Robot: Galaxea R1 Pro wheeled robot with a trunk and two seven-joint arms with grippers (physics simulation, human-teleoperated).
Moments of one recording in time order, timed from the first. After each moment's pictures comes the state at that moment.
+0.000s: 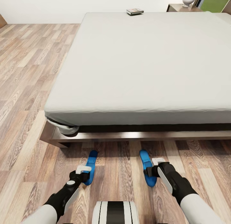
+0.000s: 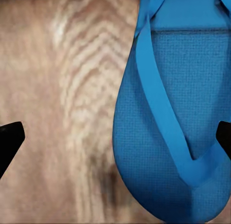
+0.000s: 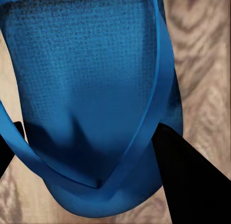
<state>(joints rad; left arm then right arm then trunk) -0.59 0.02 -0.28 -0.47 0.16 0.05 0.16 -0.62 -0.09 0.20 -0.80 -0.20 0.75 -0.02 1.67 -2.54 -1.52</state>
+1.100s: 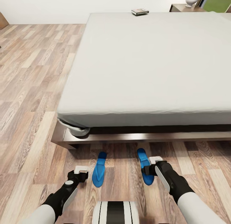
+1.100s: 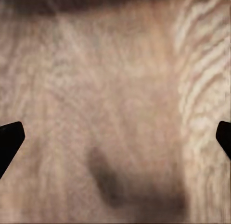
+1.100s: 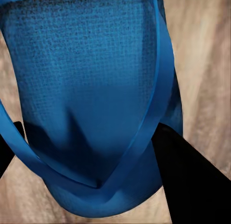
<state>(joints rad) -0.59 0.04 -0.28 -0.47 0.16 0.05 0.16 -0.63 -0.07 0.21 -0.79 -0.20 0.75 -0.02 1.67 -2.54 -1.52</state>
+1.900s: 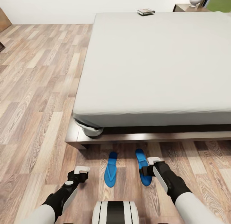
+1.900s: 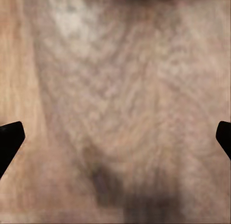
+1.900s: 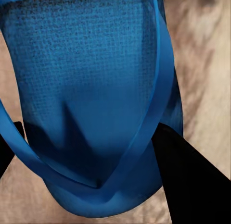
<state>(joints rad) -0.59 0.04 -0.28 -0.47 0.16 0.05 0.15 -0.63 -0.05 0.21 -0.78 -0.20 0.74 -0.02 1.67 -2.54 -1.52</state>
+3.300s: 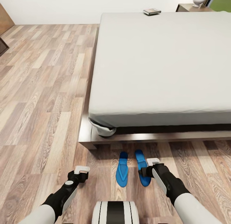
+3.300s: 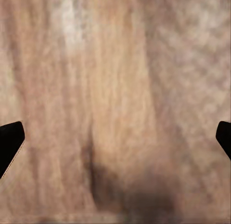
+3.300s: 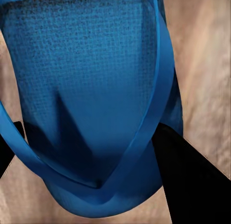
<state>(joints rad) -0.59 0.04 -0.28 -0.47 0.16 0.05 0.15 -0.63 -0.04 0.22 -0.74 -0.20 0.67 -0.02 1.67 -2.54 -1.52</state>
